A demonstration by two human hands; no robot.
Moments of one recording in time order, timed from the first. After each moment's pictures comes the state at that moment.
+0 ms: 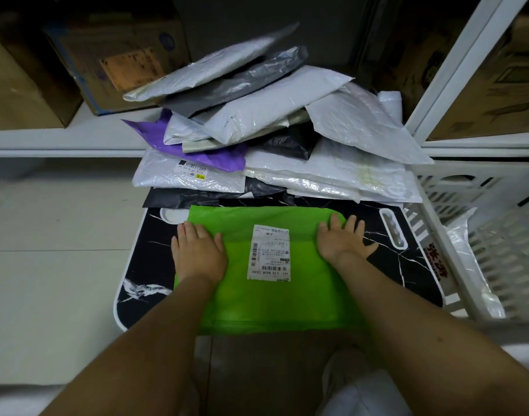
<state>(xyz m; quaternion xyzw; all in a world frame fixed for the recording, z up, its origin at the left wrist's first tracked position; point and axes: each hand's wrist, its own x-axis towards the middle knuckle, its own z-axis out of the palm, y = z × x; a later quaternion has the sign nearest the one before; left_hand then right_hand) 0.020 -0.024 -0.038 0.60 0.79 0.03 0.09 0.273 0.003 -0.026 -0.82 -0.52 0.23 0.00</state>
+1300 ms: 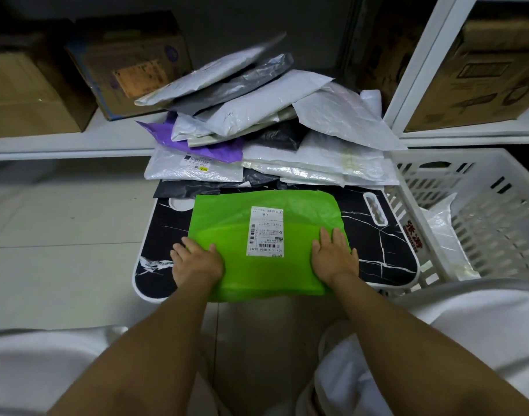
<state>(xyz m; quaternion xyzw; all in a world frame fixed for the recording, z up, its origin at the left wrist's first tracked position) 0.021 -0.084 -0.032 0.45 0.85 0.07 0.25 0.273 -0.087 -0.036 -0.78 -0.58 0.22 0.03</state>
